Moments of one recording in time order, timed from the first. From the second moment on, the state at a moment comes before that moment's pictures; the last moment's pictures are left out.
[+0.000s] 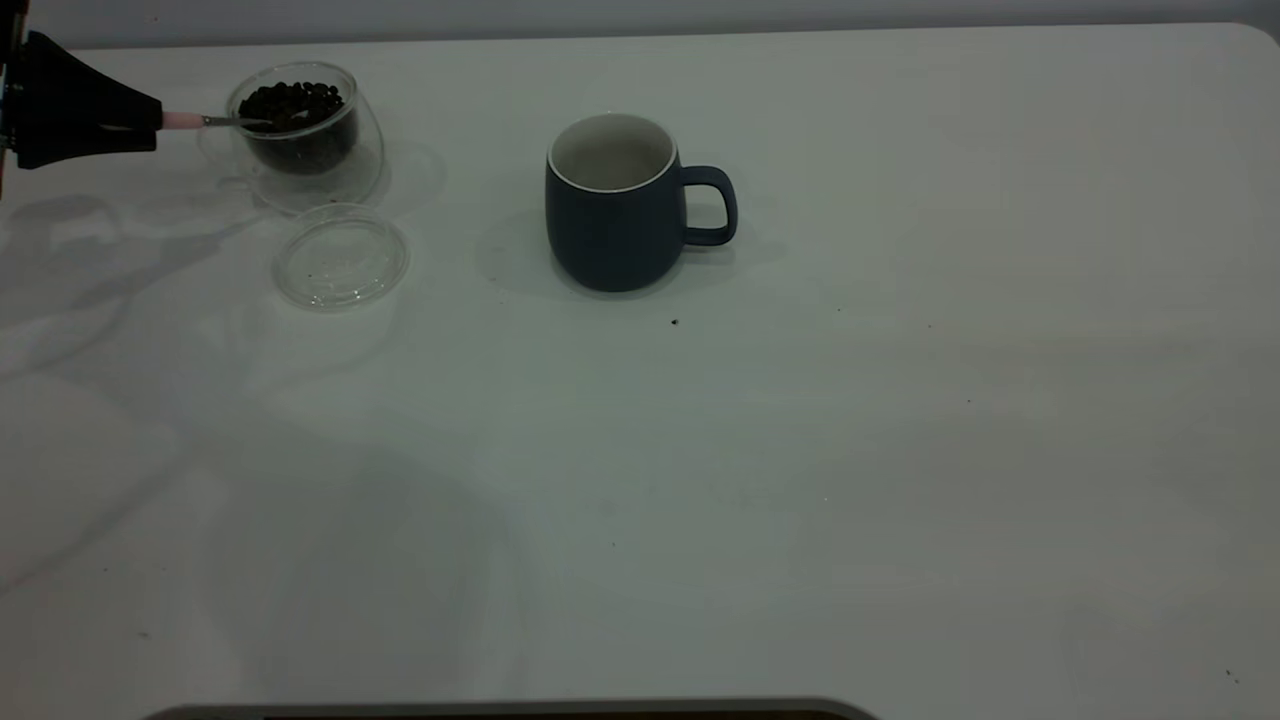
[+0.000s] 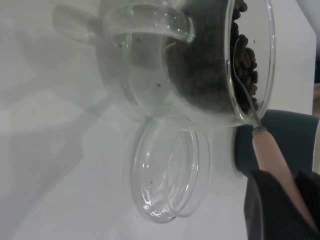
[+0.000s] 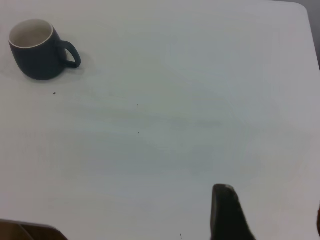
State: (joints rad) left arm 0.41 2.48 -1.54 -1.25 0.98 0.99; right arm 0.15 0.00 -0.48 -0.01 1.12 0.04
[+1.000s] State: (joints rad) left arm 0.48 2.48 -1.54 -1.31 1.13 0.98; right arm 0.15 0.00 -0.48 -0.01 1.12 0.04
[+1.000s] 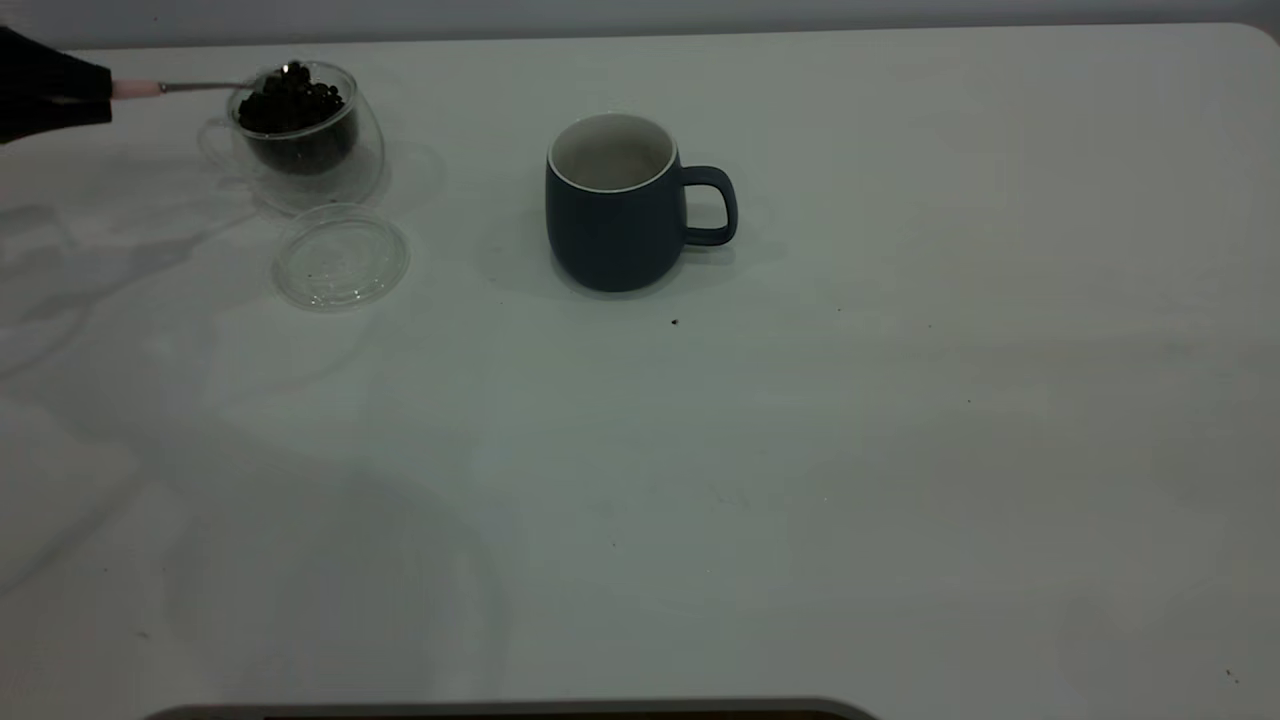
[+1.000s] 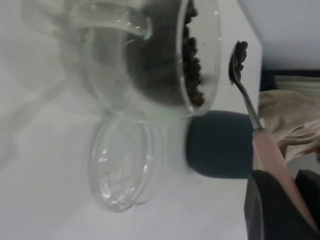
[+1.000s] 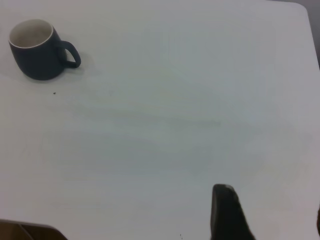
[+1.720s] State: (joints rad) left arm 0.48 2.48 -1.54 -1.32 1.15 0.98; right arm 0.15 0.00 -0.48 -0.01 1.12 0.04
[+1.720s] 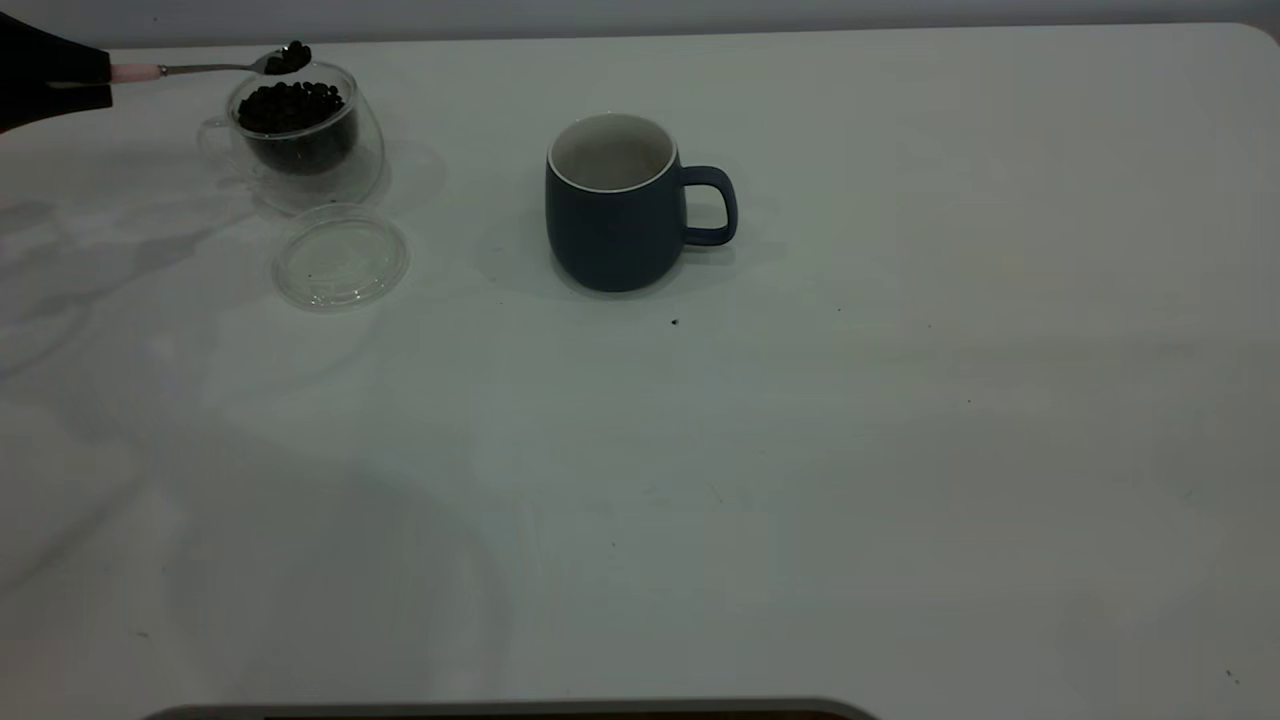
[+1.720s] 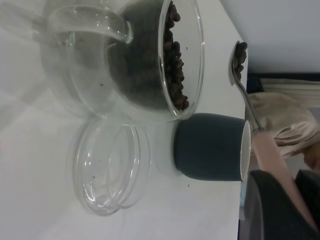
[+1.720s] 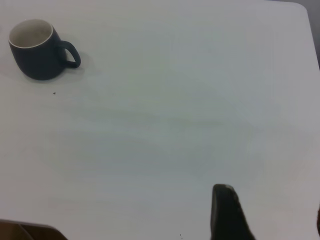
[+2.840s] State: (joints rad) left arm 0.08 2.48 -1.54 -1.36 1.15 0.99; right arm 0.15 0.00 -0.48 -0.01 1.12 0.04
